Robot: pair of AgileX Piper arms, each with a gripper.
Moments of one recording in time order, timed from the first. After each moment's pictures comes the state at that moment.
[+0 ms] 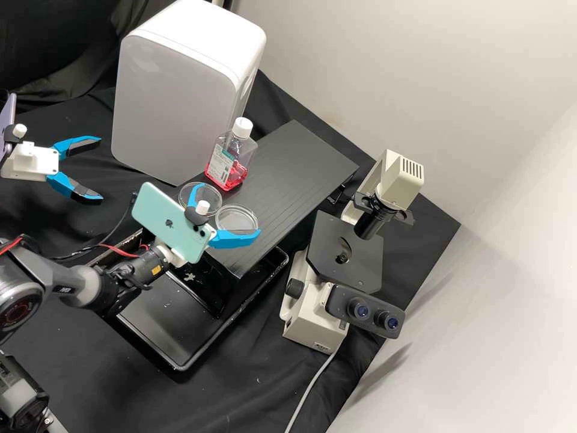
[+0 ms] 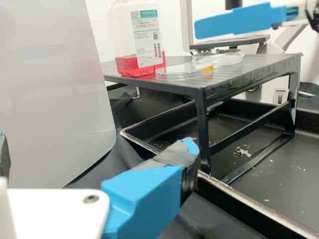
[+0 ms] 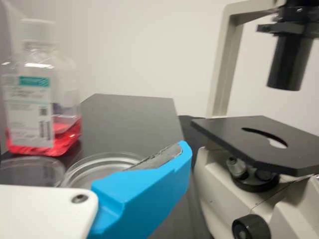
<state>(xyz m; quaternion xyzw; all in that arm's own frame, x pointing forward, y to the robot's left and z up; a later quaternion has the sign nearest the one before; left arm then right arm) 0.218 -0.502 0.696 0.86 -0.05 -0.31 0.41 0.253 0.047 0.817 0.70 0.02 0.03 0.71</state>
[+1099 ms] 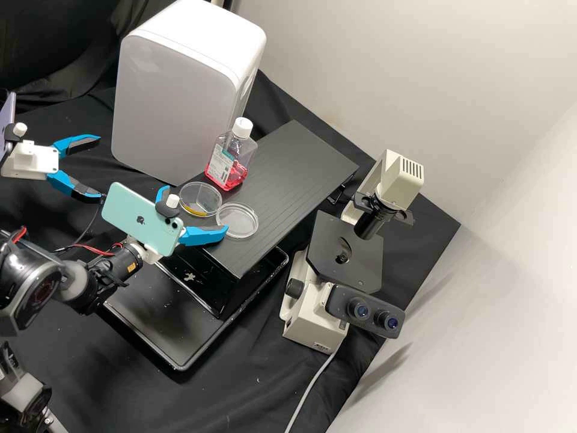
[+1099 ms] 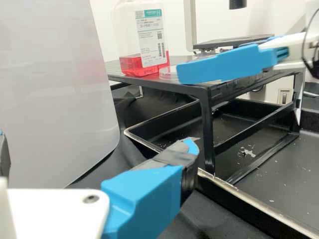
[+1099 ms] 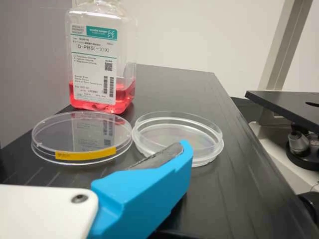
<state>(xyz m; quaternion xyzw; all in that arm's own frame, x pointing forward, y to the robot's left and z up) 0.219 -0.501 0.698 0.86 -0.05 -0.30 0.41 0.245 0.058 0.766 0.68 0.07 -0.01 0.73</state>
